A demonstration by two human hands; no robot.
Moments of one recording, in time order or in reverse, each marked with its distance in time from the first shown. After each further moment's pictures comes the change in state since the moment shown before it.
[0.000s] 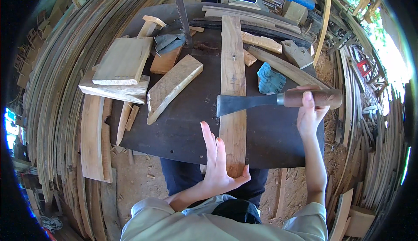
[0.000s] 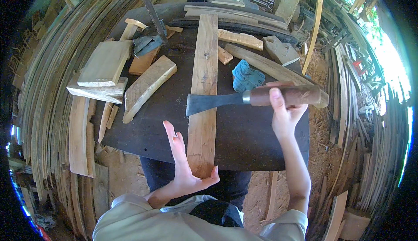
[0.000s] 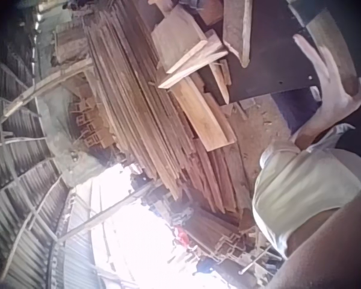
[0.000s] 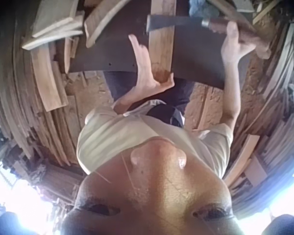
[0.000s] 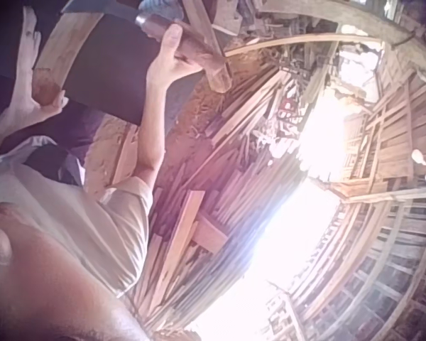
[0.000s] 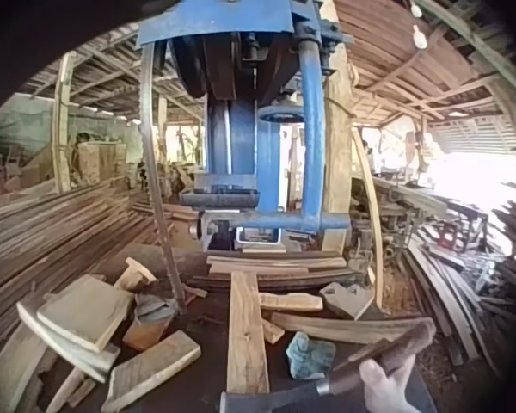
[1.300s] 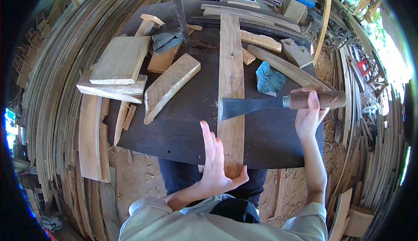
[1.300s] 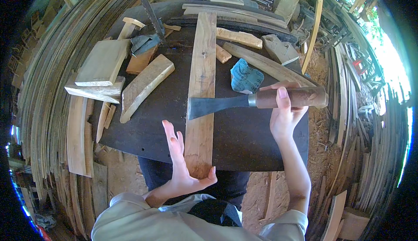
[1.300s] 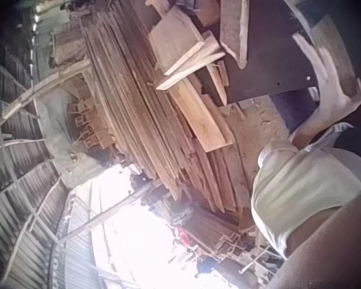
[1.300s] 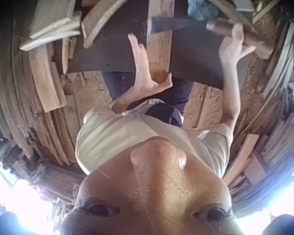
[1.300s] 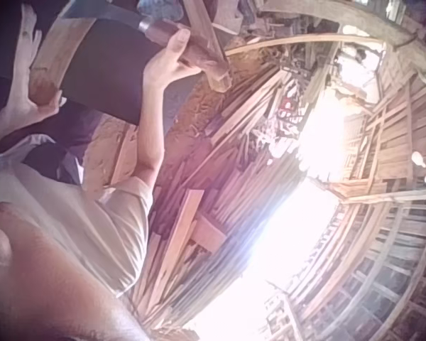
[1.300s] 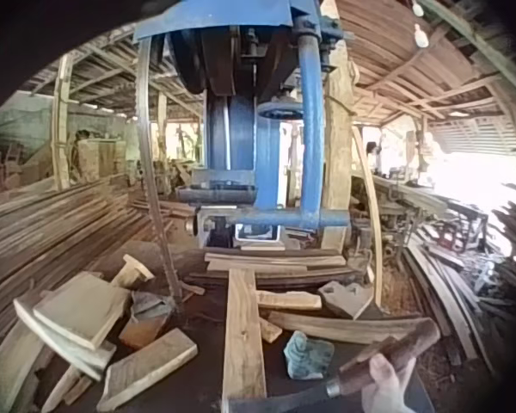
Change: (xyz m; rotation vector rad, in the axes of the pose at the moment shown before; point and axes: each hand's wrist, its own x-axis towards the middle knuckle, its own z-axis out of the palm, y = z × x) left_hand -0.001 -0.002 0.001 -0.010 -0.020 0.006; right_hand -0.002 -0.005 0.004 0.250 0.069 0.121
